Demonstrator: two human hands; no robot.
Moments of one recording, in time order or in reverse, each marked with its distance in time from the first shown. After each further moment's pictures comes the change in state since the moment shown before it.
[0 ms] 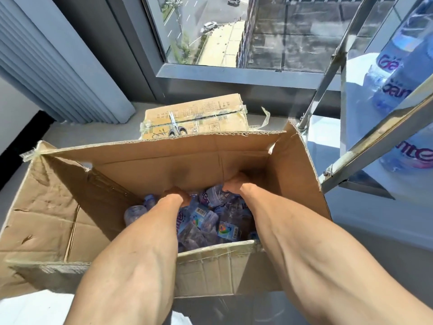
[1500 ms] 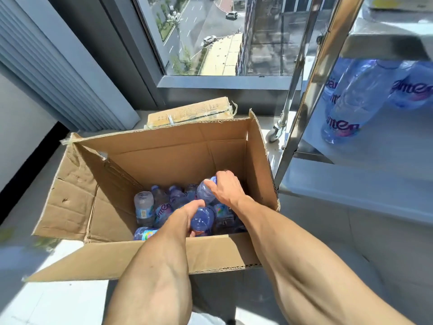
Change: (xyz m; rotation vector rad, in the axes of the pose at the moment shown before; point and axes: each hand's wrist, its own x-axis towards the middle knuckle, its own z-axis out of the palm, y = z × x) left_hand -0.129 0.024 0.074 -1.066 -0.411 -0.268; right_hand -0.147 -0.004 0.014 0.261 0.293 -0.117
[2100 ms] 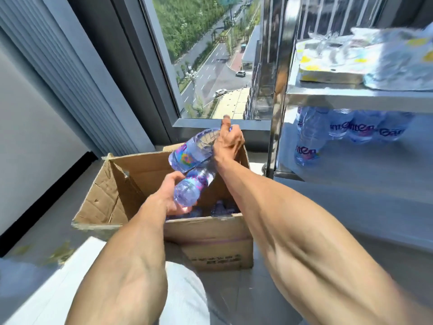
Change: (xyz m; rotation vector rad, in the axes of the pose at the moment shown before) left_hand -0.146 0.019 -0.041 -0.571 -0.181 0.472; right_hand -0.061 -0.125 -0.154 0.873 0.746 0.027
